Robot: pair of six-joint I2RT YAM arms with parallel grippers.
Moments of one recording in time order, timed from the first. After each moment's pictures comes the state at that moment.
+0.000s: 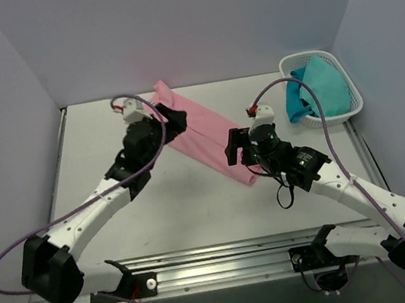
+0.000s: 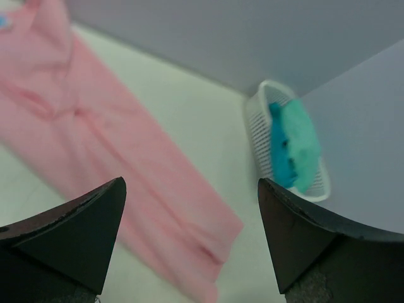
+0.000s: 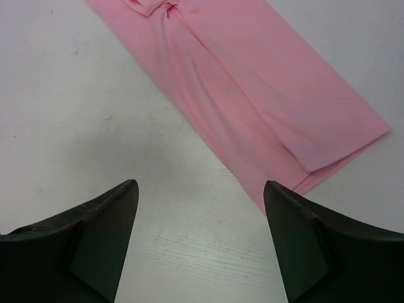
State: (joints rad) left arm -0.58 1.31 1.11 0.15 -0.26 -0.74; right arm 0.74 1.11 0.98 -0.41 0.35 0.52
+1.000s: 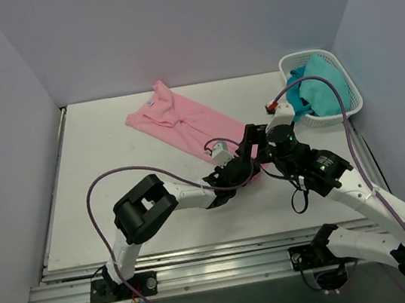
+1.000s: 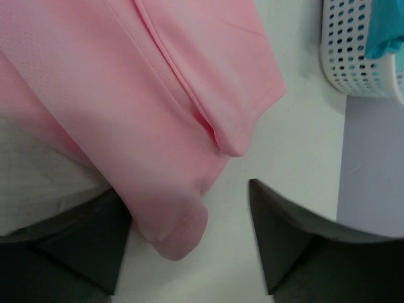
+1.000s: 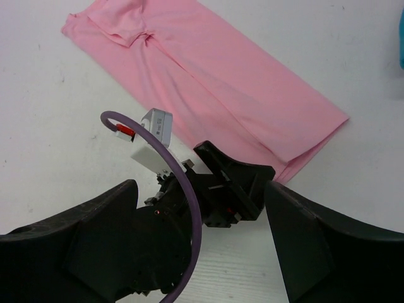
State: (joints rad) left arm -1.07 2.09 1.23 0.29 -0.50 -1.28; right arm 0.71 0.98 0.98 -0.49 0.43 0.51
